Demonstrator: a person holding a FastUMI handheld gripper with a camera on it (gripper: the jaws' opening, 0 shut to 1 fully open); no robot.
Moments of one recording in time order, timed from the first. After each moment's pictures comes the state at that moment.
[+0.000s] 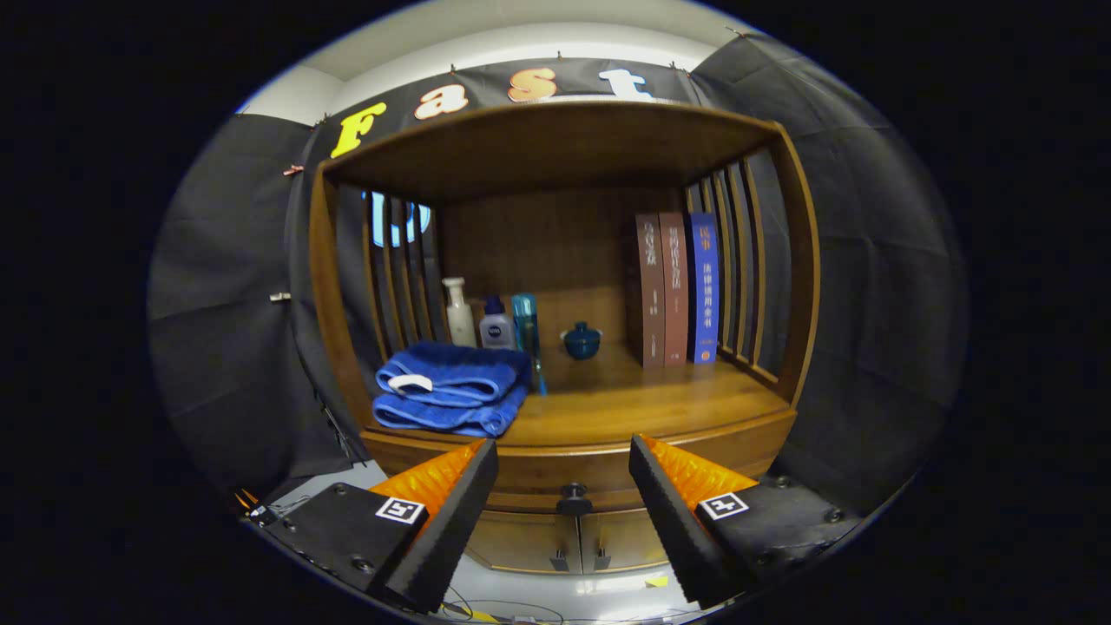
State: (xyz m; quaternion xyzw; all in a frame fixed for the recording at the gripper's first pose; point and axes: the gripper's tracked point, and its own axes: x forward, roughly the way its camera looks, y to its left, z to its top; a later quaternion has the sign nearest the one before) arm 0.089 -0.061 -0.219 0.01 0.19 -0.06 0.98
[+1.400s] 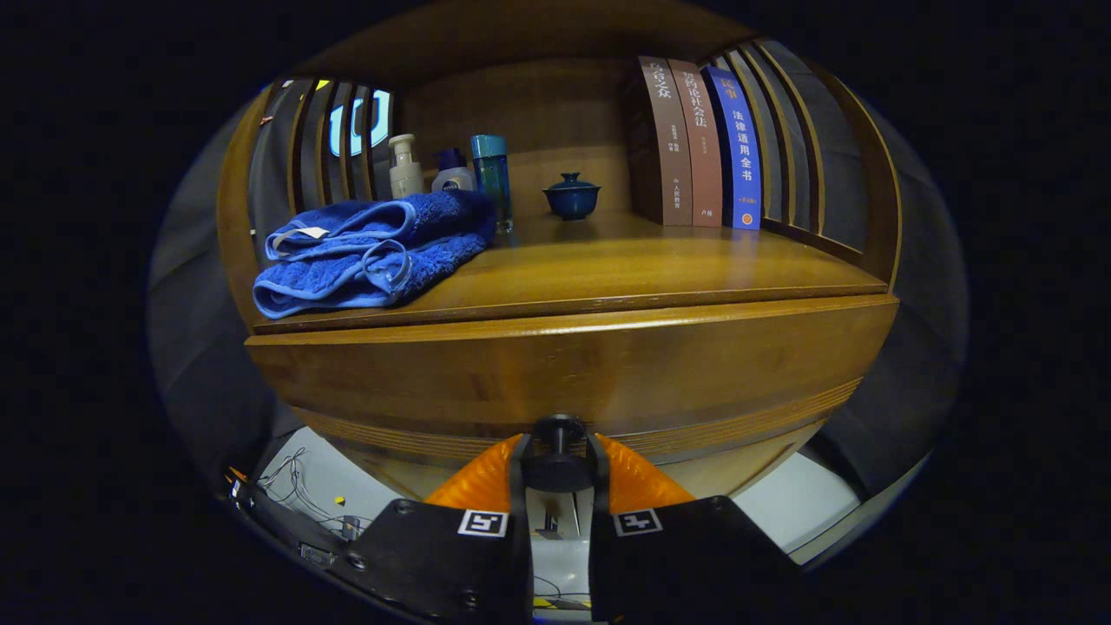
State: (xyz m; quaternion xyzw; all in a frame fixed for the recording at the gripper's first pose) arm 0.123 -0.078 -0.382 0.02 0.31 -0.07 0.95
